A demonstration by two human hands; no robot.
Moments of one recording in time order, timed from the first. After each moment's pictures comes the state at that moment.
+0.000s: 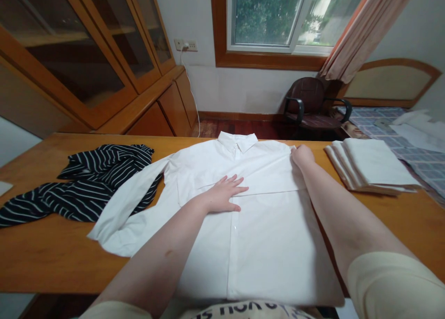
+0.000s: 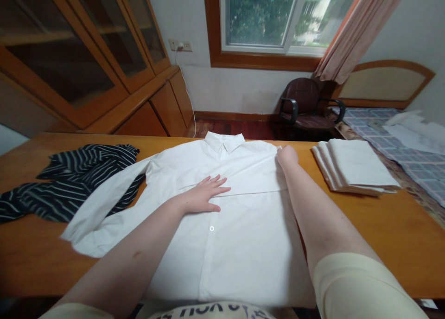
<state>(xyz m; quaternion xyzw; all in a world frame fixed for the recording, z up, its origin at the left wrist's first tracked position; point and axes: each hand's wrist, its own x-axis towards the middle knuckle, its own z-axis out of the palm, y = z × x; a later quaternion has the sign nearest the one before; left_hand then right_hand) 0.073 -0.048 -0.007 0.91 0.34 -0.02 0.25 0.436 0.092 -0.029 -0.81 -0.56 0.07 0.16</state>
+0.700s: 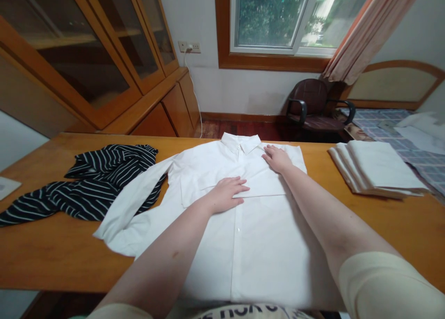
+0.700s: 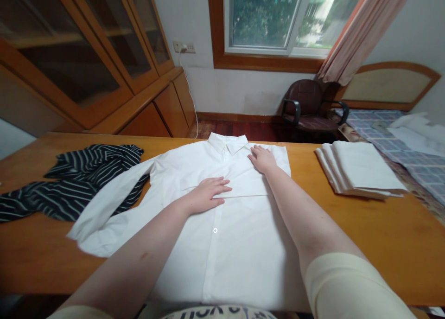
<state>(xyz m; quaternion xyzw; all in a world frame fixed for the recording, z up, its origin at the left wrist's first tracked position) 0.073 -0.052 -0.009 0.90 0.37 0.07 0.23 0.347 0.072 -0.034 -0.61 -0.79 0.03 0.07</state>
